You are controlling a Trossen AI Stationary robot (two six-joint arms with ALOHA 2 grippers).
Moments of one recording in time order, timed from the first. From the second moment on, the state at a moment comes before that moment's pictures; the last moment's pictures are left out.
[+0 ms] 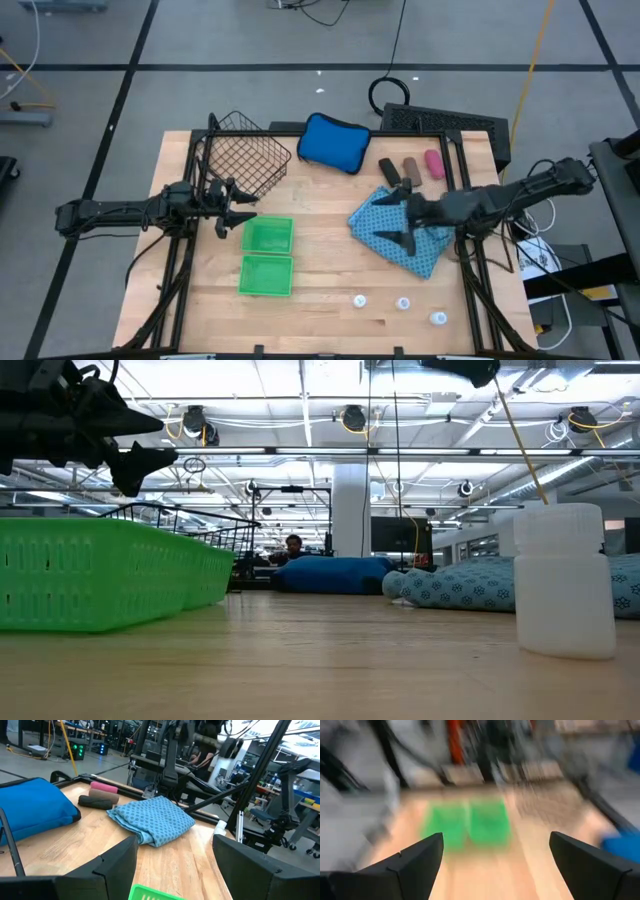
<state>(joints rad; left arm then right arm) 0.14 0.33 0.05 0.29 0.16 -0.32 0.31 0.97 0.82 -0.18 0.34 0.18</state>
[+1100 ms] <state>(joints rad) 0.14 0.33 0.05 0.29 0.16 -0.32 0.26 1.38 0.36 -0.30 0.21 0.77</state>
